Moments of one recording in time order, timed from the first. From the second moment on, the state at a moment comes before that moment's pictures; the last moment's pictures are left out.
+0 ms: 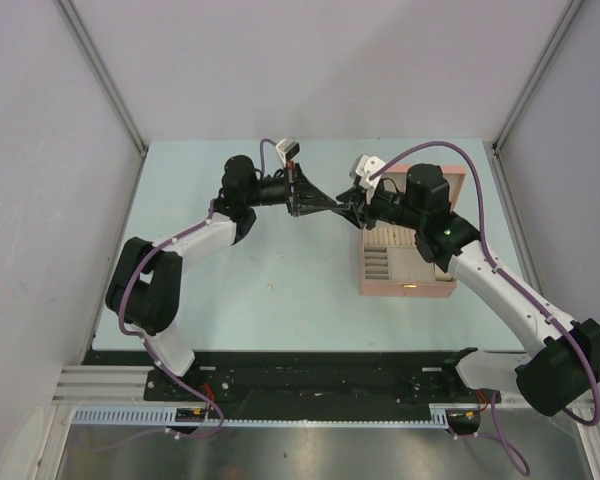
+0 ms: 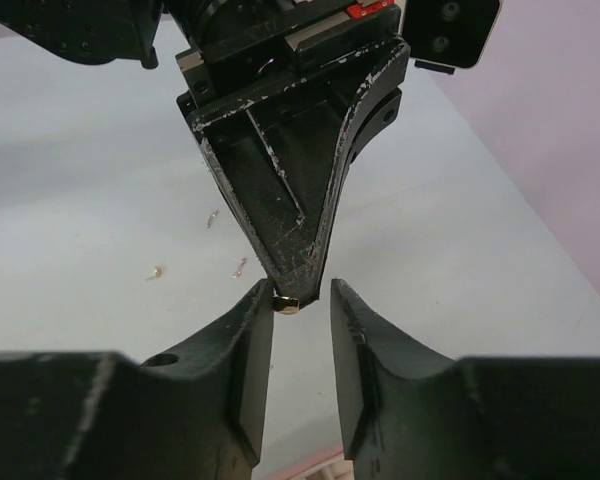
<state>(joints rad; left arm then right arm) -0.44 1.71 1.13 0.68 1.07 -1.40 0.52 1.24 1.11 -0.06 -0.56 -0.31</state>
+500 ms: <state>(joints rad) -0.44 1.71 1.13 0.65 1.05 -1.36 0.52 1.24 1.11 -0.10 -0.56 -0.34</state>
